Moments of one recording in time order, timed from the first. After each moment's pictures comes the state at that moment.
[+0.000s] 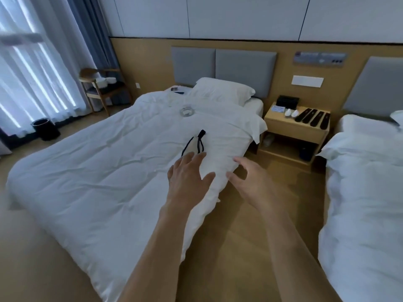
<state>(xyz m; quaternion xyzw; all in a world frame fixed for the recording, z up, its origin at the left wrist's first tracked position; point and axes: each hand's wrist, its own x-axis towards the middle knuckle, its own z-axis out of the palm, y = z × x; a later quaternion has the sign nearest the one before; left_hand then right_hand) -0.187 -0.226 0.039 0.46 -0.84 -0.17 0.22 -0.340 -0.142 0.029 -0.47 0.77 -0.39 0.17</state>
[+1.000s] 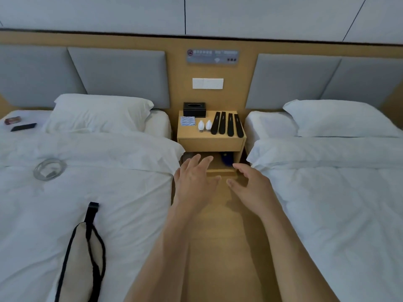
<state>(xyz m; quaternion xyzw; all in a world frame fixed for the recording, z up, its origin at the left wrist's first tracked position) -0.707 -0.566 -0.001 0.21 -0.94 -0.25 0.12 -0.767 -0.418 0.007 -0.19 0.91 -0.36 0.10</state>
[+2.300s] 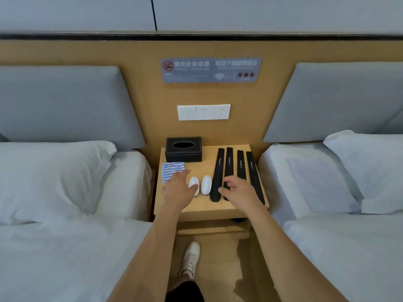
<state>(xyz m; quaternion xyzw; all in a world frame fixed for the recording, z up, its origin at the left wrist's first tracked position) -1.334 -0.899 -0.144 0.31 -0.90 -0.30 -0.01 -1.402 -0.721 -0.102 -0.13 0.89 -0.35 0.27</state>
